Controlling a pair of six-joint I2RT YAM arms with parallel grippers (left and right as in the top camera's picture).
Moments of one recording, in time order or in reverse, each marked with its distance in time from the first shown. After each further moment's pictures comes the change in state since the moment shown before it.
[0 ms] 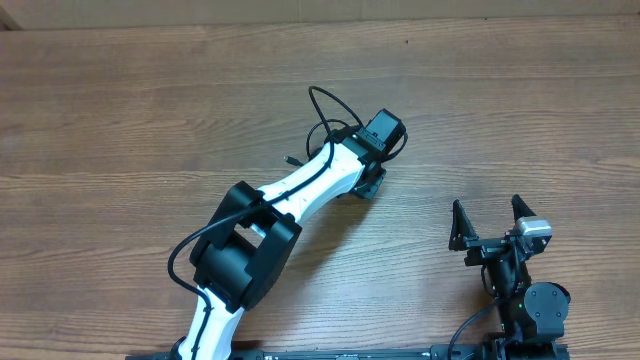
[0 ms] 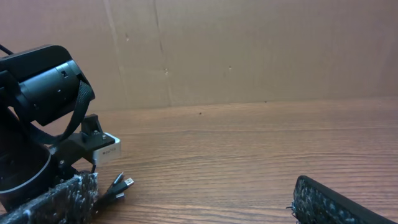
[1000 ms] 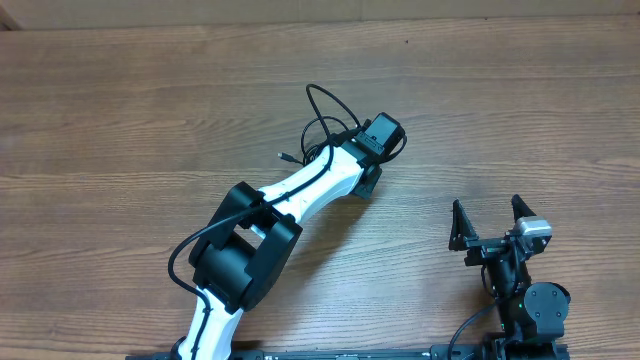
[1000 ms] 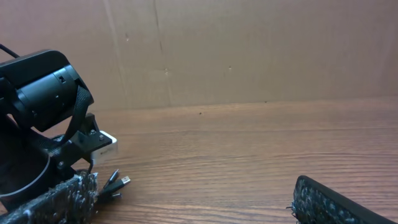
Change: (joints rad) left arm -0.002 -0.006 -0.032 0.039 -0.099 -0.003; right arm 0.000 0.000 0.000 0.000 0.000 0.000
